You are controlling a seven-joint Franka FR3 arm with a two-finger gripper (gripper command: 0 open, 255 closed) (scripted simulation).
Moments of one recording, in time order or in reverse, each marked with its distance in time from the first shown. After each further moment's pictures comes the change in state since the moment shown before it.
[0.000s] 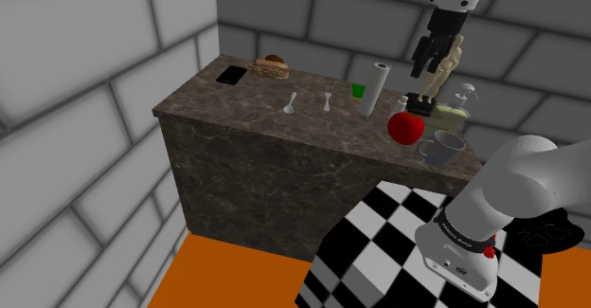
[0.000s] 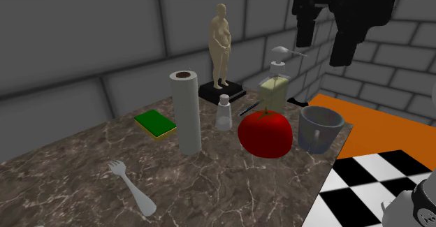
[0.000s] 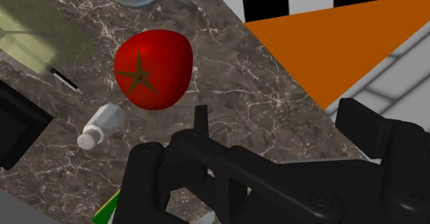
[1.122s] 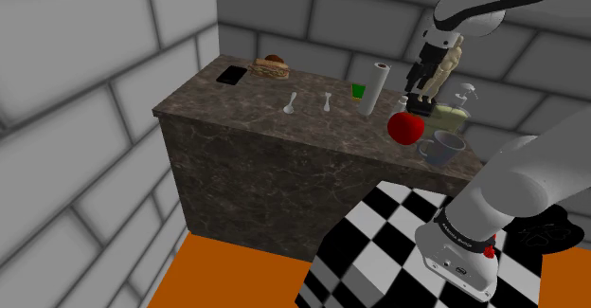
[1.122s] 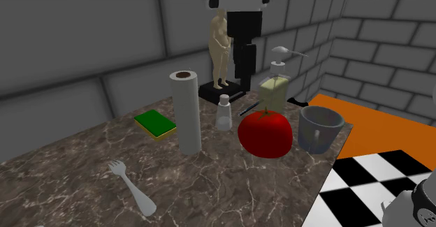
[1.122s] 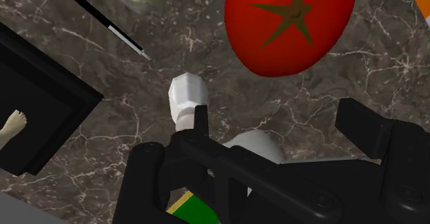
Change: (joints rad) arm -0.024 0.405 -0.407 0.055 0.004 0.413 -0.397
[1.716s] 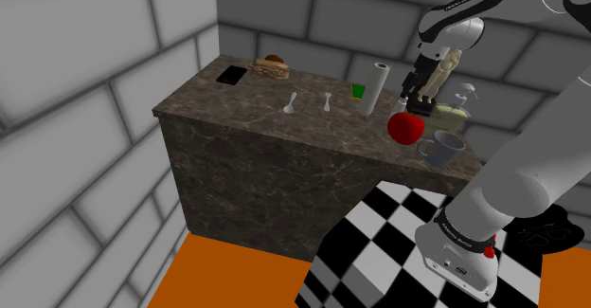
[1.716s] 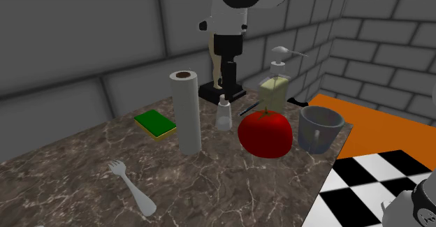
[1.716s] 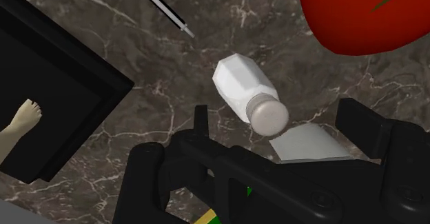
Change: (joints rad) arm 0.016 0.277 -0.127 0.101 0.195 0.131 -0.228
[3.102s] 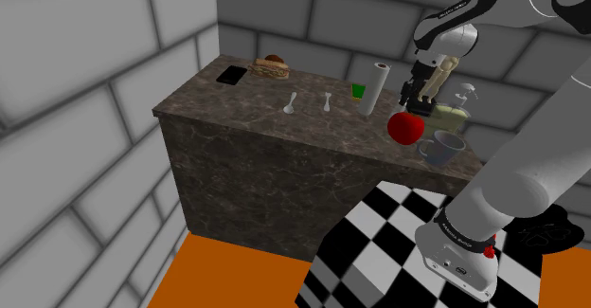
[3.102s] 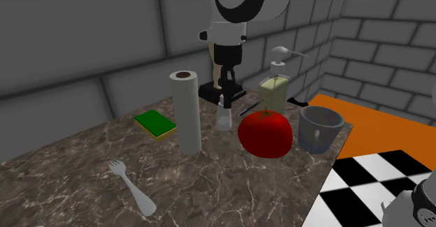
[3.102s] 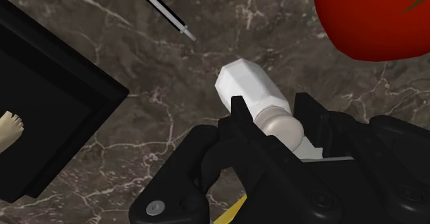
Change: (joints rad) arm 0.000 0.040 -0.003 -0.031 0.036 0.060 -0.029
